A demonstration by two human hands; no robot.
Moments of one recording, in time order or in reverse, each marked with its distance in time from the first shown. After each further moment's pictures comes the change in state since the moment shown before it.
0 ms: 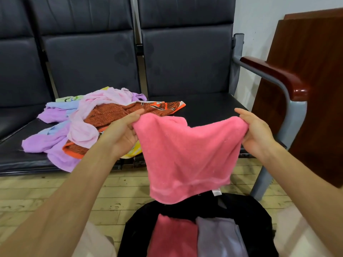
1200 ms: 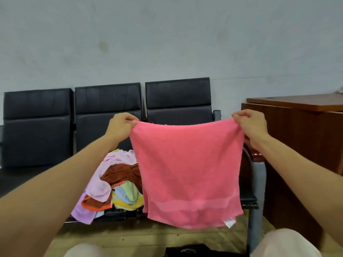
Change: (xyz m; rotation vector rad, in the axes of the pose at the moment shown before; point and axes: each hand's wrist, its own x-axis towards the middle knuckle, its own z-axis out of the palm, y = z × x) left_hand -0.049 0.183 0.056 0.910 0.243 0.714; right_hand -0.053 -0.224 0.014 -0.516 0.186 -0.615
